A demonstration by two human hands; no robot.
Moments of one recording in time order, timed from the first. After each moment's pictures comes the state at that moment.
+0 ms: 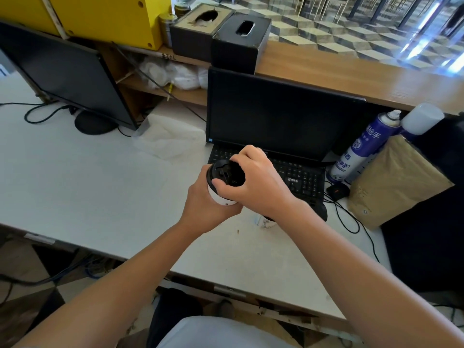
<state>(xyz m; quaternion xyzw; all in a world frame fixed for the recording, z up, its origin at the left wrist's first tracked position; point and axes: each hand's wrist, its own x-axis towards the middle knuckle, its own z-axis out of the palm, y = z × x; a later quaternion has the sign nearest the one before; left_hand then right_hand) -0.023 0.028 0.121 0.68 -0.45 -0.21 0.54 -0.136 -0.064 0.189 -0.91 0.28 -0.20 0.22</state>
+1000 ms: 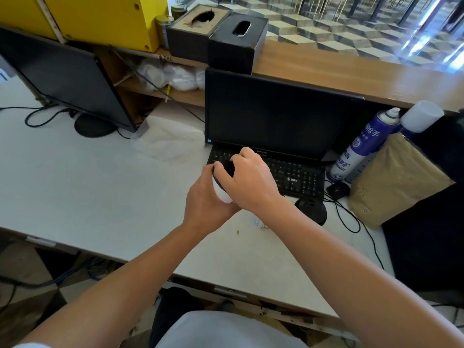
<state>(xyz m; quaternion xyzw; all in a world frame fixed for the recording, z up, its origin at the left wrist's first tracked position) -0.034 0.016 0.122 0.78 -0.43 -0.14 0.42 -0.115 -0.066 0.176 -0.89 0.38 -0.20 0.17</state>
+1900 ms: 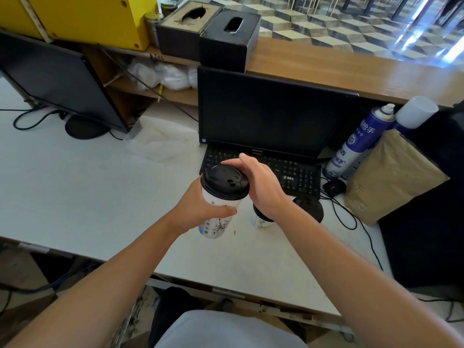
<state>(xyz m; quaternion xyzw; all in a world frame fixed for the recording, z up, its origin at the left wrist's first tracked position) -0.008 0.023 0.136 0.62 -0.45 -0.43 0.47 -0.143 -0.087 0.159 -0.65 0.31 -0.23 0.65</state>
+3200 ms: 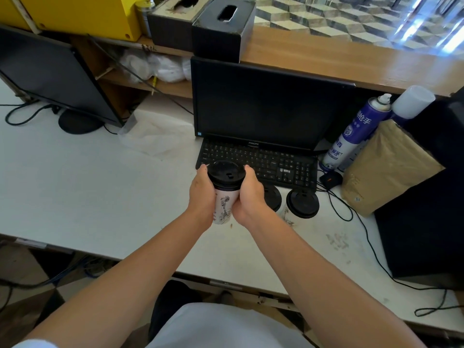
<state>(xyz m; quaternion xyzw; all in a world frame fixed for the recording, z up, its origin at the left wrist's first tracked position) -0.052 -0.012 0.125 0.66 -0.05 -0.43 0.62 -0.122 -0.058 0.133 -0.26 0.55 -0.29 0.74</state>
